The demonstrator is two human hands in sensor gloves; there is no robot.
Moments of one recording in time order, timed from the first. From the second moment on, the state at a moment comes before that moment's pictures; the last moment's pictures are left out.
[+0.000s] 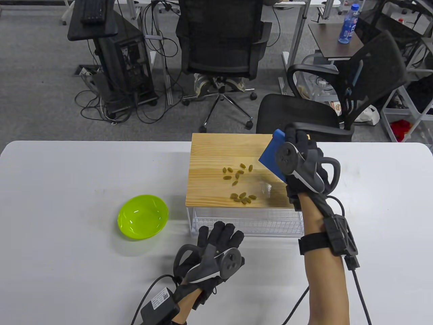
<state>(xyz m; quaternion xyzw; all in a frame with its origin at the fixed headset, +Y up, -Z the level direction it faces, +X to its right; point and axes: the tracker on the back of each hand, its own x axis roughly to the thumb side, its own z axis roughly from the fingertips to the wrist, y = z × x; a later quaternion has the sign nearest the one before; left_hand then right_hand) -0.043 -0.705 -0.295 -0.02 -0.23 -0.01 0.97 0.168 -0.557 -0.452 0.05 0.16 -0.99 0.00</state>
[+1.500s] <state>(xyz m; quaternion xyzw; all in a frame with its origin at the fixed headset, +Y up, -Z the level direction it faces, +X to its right) -0.046 -0.708 -0.300 -0.03 -0.22 -0.01 0.97 0.096 -0.568 -0.445 -0.25 0.17 -0.95 -0.10</state>
